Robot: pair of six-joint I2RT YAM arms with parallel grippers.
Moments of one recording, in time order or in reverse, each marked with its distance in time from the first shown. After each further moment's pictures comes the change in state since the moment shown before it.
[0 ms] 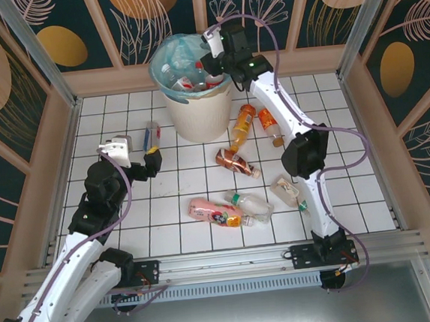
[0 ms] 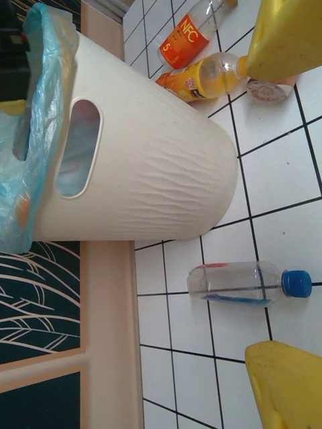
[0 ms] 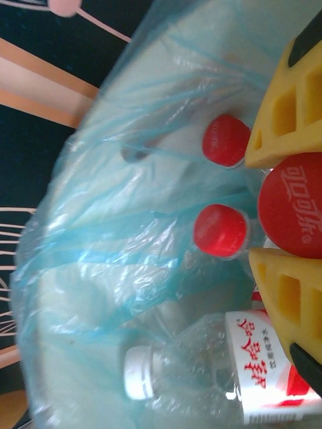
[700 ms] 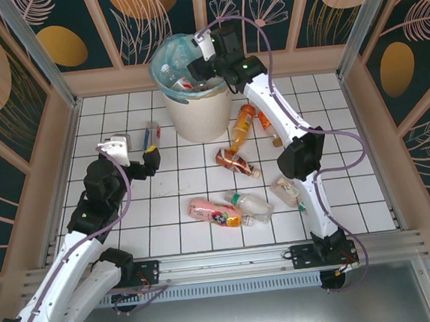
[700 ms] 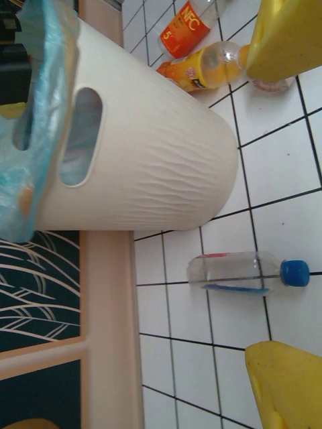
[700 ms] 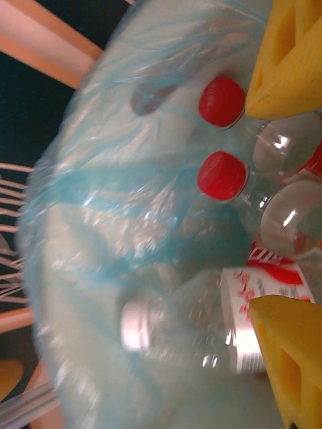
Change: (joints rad) left arm 0.000 0.013 0.050 -0.047 -0.027 0.010; right arm 0.064 -0.018 0.073 -0.066 0.018 -0.005
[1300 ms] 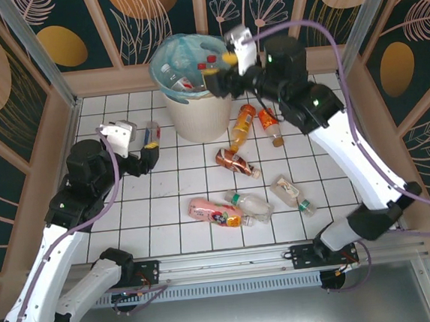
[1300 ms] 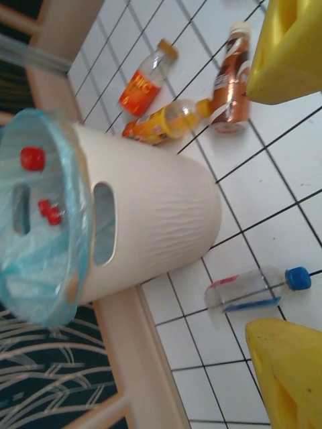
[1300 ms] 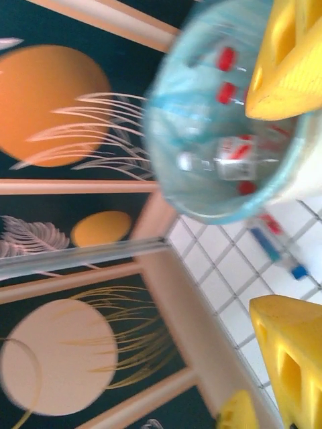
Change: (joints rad) left arm -0.005 0.099 0.353 -0.370 0.222 0.214; right arm 0.113 -0.854 -0.782 0.150 -0.111 0.128
